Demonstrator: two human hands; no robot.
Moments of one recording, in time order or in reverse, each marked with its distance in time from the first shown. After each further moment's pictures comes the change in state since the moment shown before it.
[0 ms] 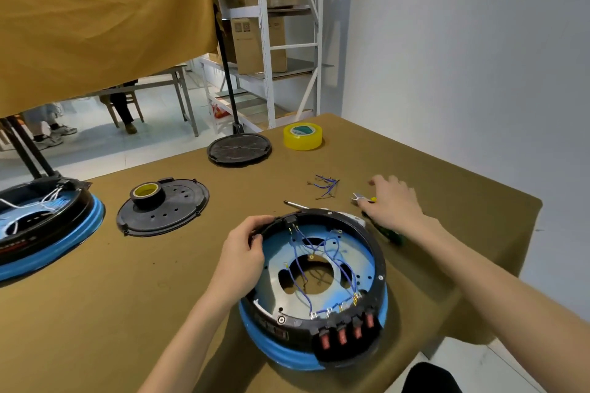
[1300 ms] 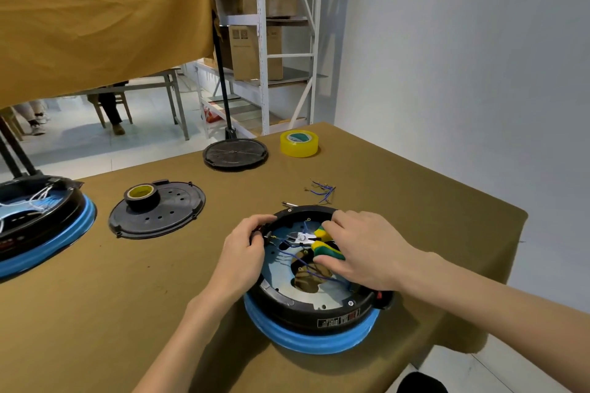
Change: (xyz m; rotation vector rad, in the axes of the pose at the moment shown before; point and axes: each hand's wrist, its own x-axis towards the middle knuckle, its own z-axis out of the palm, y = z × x) left_hand 0.010 -0.006 0.000 -0.028 0.006 0.046; right_hand -0.100 -0.064 -0.032 -0.395 0.042 -0.672
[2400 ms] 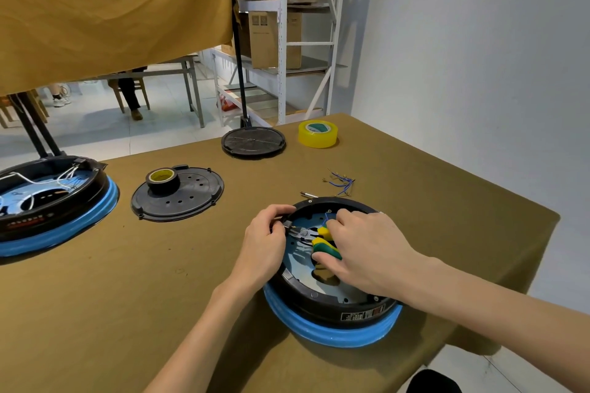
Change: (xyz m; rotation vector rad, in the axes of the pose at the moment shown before) left_hand -0.001 -0.003 0.004 -0.128 0.023 -0.061; right_hand 0.012 -0.043 -0.014 -0.018 -0.003 0.066
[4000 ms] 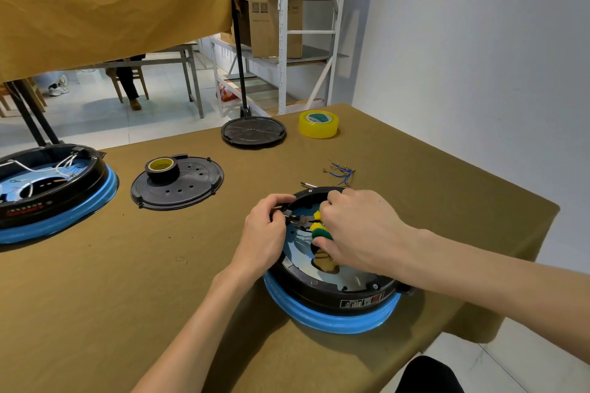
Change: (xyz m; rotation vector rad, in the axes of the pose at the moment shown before) left_hand -0.001 -0.001 0.001 0.008 0.006 0.017; right_hand 0.014 -0.006 -0.022 -0.004 0.011 -0.064
